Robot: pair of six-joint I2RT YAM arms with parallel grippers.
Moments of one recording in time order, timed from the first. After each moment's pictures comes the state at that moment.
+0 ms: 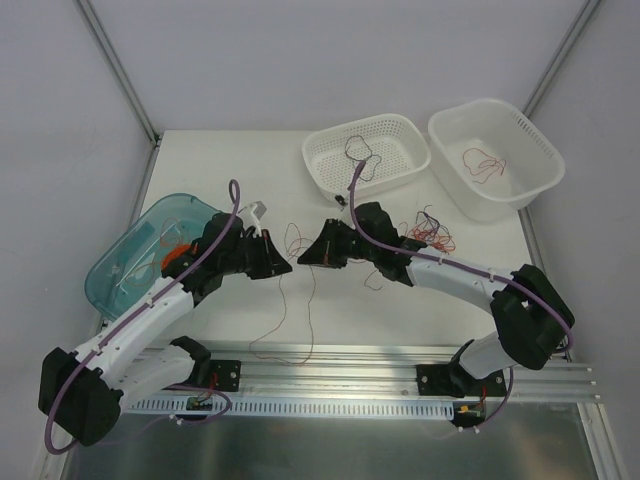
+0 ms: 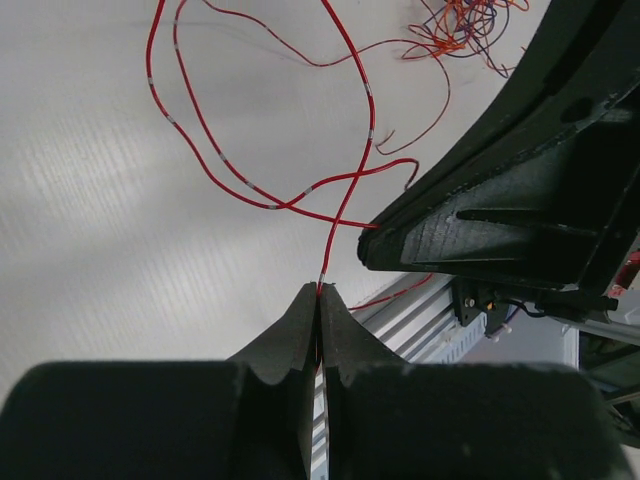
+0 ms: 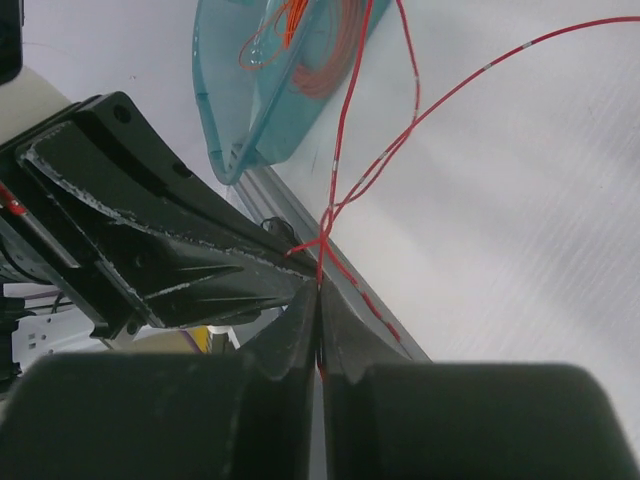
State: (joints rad) left arm -0.51 0.96 0.69 -0.37 0.34 -0.67; right arm 0.81 1.49 0.89 0.16 -0.44 0.99
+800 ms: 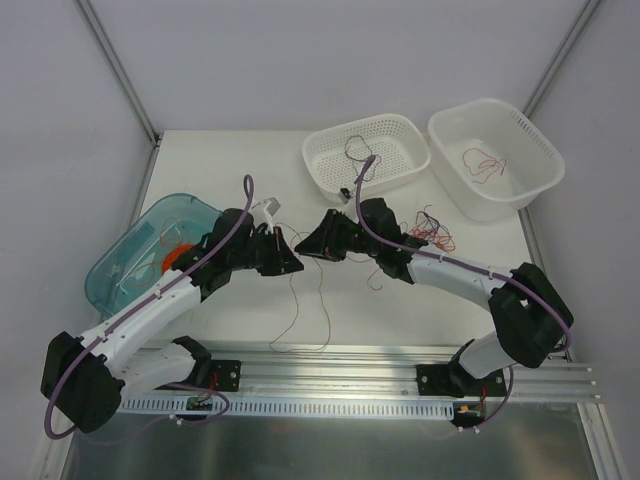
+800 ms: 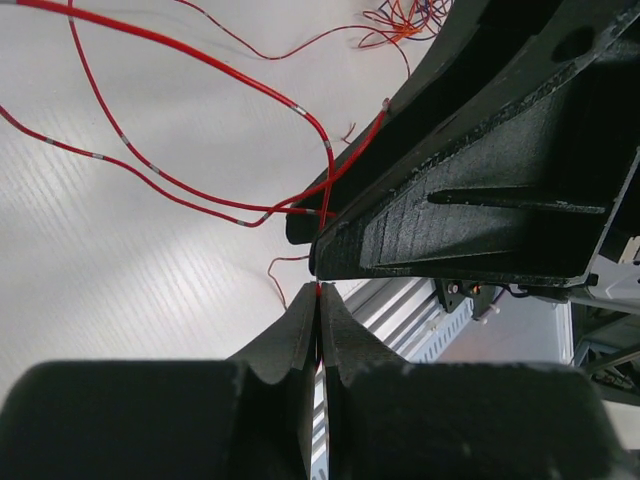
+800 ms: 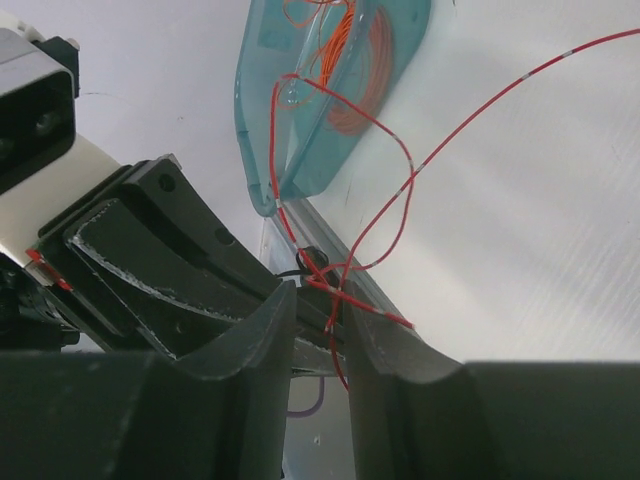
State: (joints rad) left arm -0.58 1.03 0.73 -0.30 0.37 -0.67; right arm 0.78 1.50 0.89 0.25 -0.43 1.09
